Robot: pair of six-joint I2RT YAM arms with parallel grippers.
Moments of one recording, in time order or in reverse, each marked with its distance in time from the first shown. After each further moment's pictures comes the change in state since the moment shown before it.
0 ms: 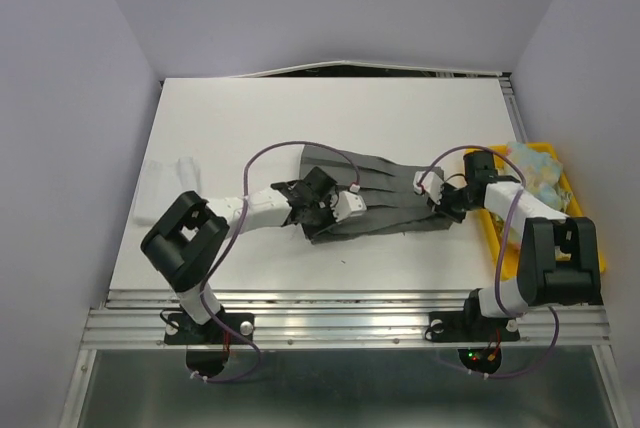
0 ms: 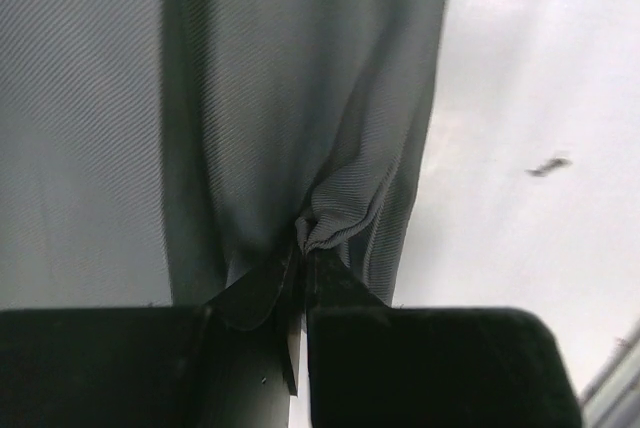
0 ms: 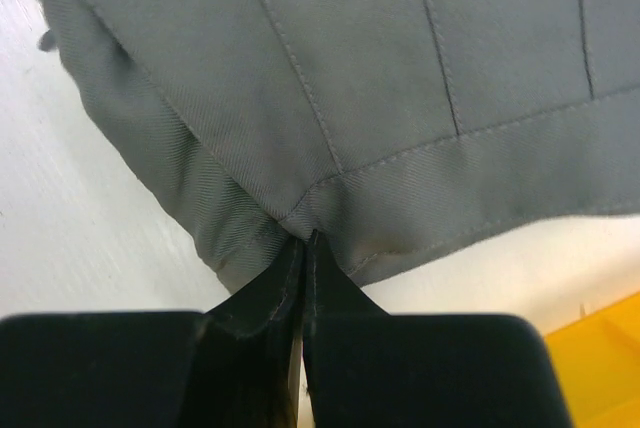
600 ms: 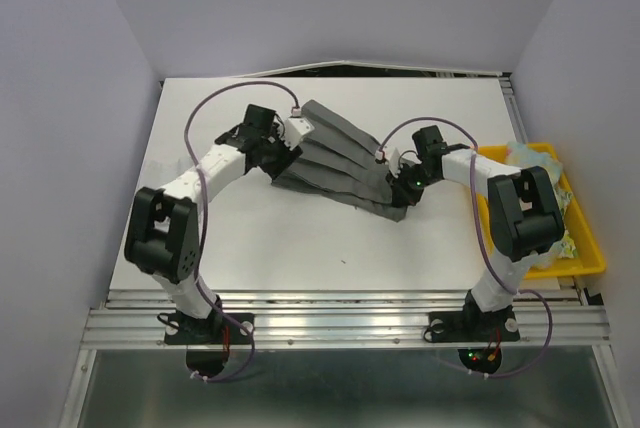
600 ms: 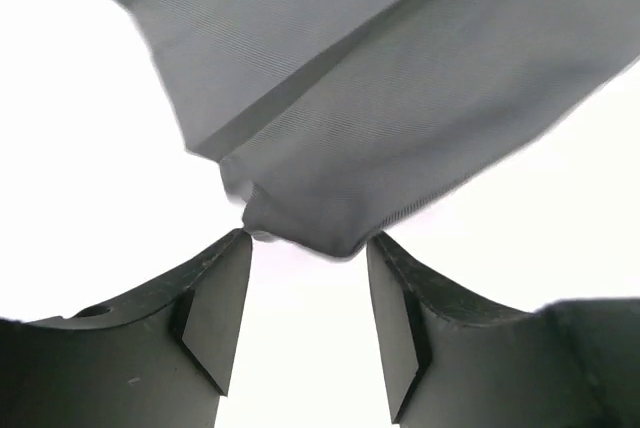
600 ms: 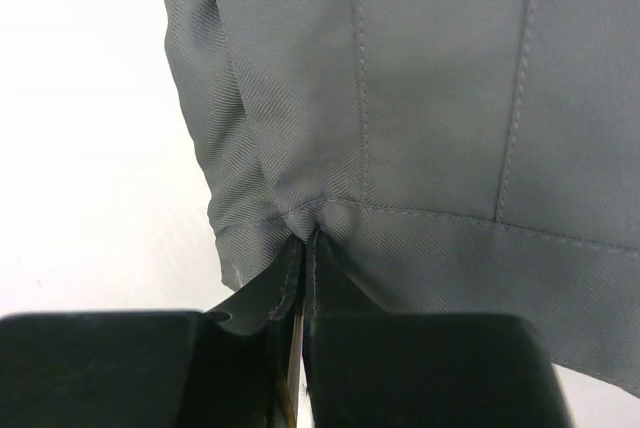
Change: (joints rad) left arm 0.441 0.066 0.281 -0.076 -0.049 0.130; right arm 0.272 0.299 0.278 -0.016 -0.076 0.449
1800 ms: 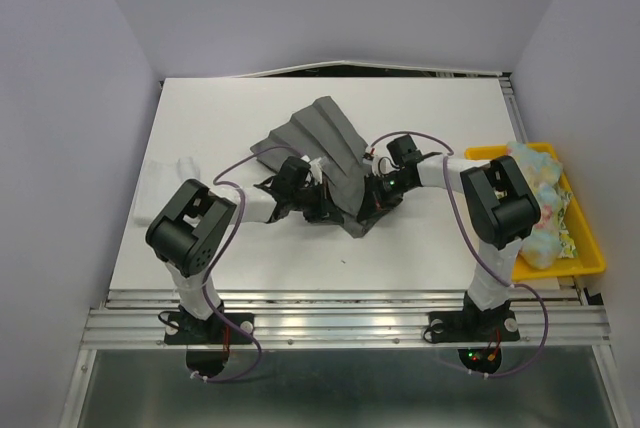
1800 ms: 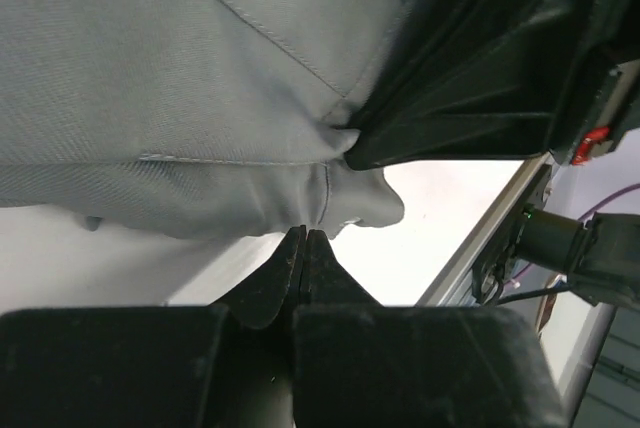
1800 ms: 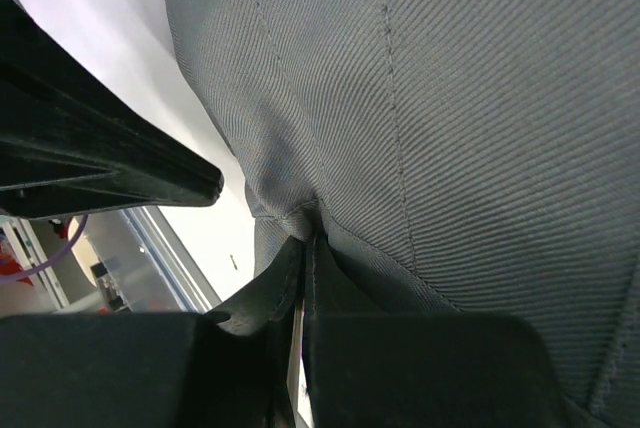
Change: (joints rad) left arm -0.212 0.023 -0.396 0.607 0.399 -1.261; right arm 0.126 0.190 0.059 0.177 -0.258 0.938
